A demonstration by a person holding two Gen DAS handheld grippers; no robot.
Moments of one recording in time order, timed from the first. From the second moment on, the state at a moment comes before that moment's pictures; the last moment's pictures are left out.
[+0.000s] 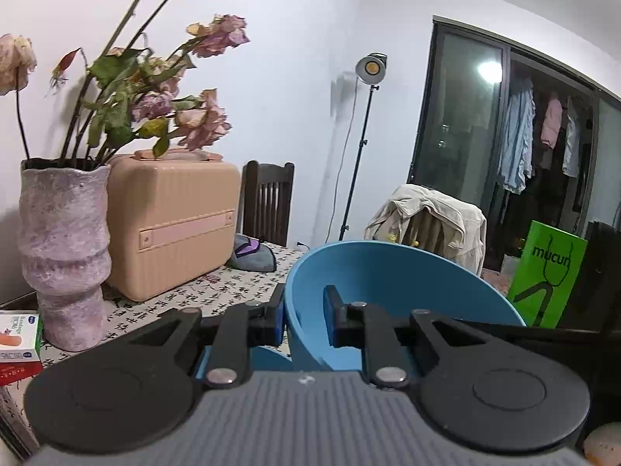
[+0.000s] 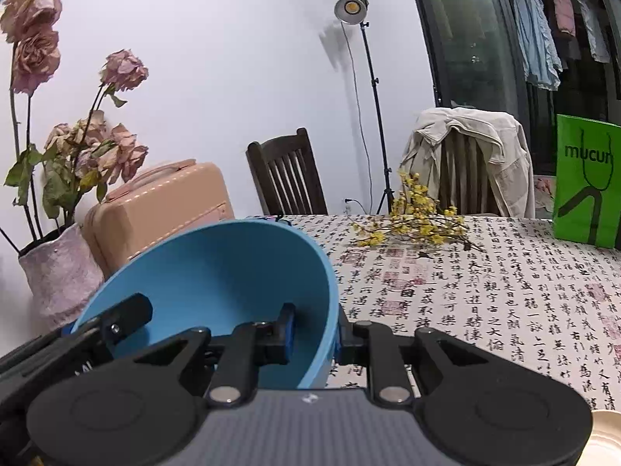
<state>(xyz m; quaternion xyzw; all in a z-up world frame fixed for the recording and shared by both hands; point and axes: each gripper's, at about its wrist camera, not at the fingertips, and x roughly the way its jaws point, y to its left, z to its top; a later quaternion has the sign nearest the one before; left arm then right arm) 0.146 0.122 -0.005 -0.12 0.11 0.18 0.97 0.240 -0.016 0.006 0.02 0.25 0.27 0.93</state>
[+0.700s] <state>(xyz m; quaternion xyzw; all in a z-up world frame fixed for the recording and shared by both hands) 0.139 0.183 -0.026 -0.15 0.11 0.23 0.95 0.242 0.061 -0.012 -0.02 0.27 0.31 0.91</state>
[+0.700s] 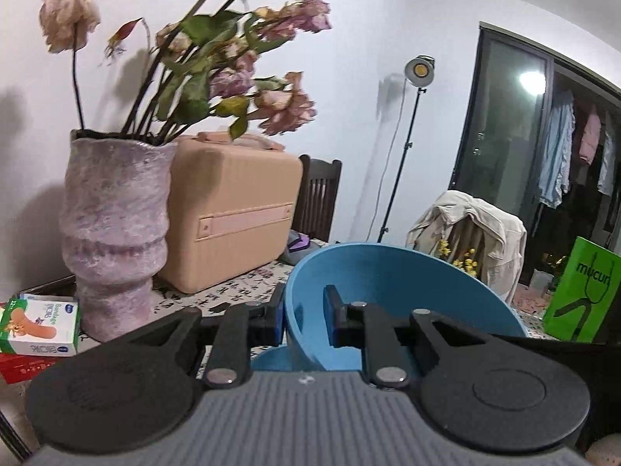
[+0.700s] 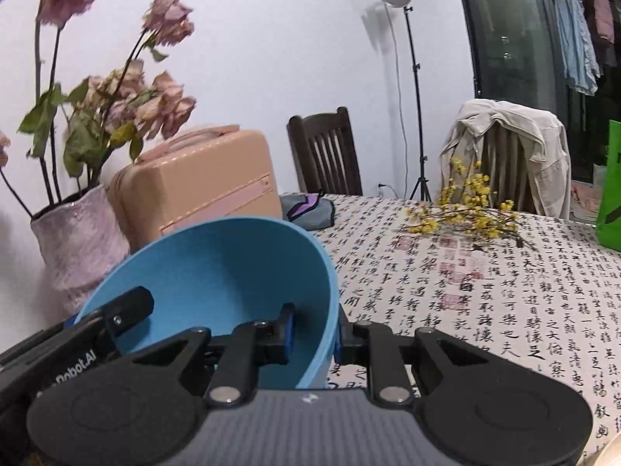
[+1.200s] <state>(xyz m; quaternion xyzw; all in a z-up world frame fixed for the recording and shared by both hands) 0.142 0.206 -0.058 -0.17 0.15 0.25 0.94 0.243 0.093 -0.052 -0.06 0.29 0.32 0.90</state>
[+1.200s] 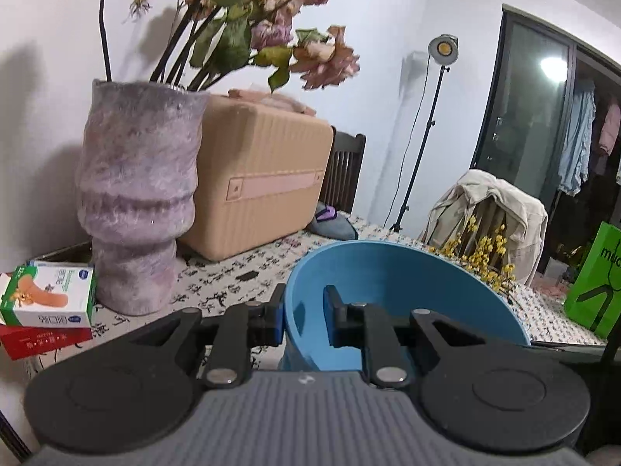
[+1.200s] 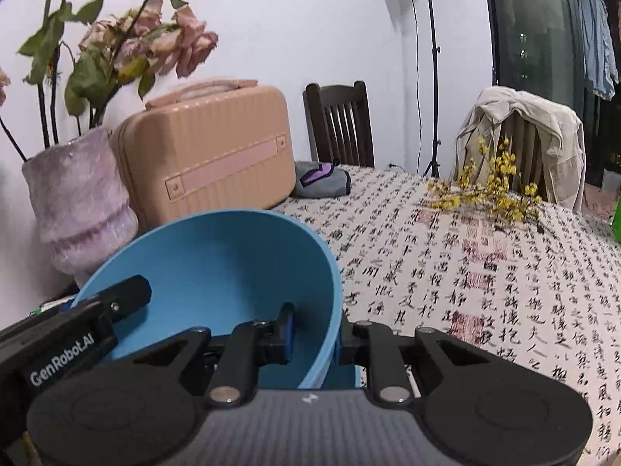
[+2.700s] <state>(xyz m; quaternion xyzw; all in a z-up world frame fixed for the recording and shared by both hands) 0.119 0.204 -0.034 -0.20 0.15 0.22 0.94 0.236 0.036 -0.039 -0.02 0.27 0.34 0.90</state>
